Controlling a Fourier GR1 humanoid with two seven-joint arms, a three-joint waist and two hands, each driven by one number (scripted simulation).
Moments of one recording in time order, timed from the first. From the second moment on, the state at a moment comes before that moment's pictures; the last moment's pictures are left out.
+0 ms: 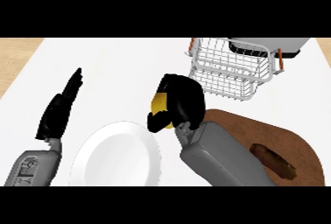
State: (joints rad) left arm -0.22 0.24 0.00 -1.44 -0.18 0.05 0.08; right arm -0.72 -0.01 0.56 -1.41 0.76 -0.08 1.05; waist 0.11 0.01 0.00
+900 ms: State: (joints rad) left arm -0.24 0.25 0.03 -1.41 -0.19 0.07 0.08; right arm -1.33 -0.01 0.53 -1.09 0.92 -0.21 1.19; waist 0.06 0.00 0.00
